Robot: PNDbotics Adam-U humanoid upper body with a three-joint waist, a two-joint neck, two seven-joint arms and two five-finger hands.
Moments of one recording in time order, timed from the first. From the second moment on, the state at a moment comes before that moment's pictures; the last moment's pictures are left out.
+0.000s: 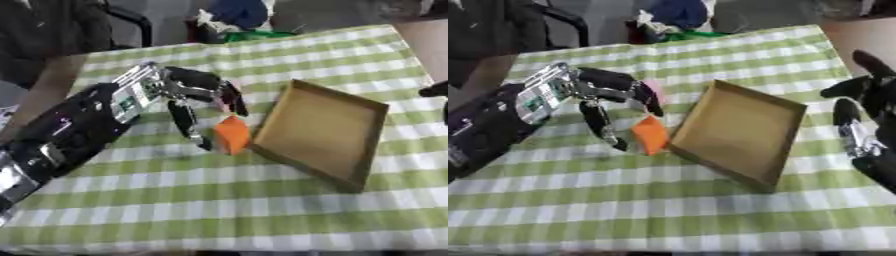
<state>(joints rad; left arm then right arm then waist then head) -0.84 0.61 -0.59 -1.21 -0.37 -0.53 -0.58 -0.26 -0.31 0.12 -1.87 0.10 -0.21 0.16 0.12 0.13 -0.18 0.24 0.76</state>
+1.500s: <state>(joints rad) -0.82 0.55 -0.53 -1.12 -0.45 -0.52 -0.59 -0.26 -0.31 0.12 -1.87 0.10 -0.21 0.17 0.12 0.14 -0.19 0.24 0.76</state>
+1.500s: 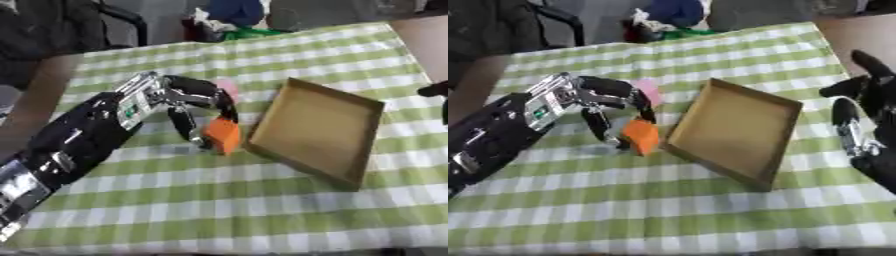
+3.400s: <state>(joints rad) -0.97 0.36 -0.37 -1.06 -0.59 -0.52 -0.59 -0.28 -0.31 0.10 -1.88 0.10 -0.21 0.14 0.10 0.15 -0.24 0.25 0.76</state>
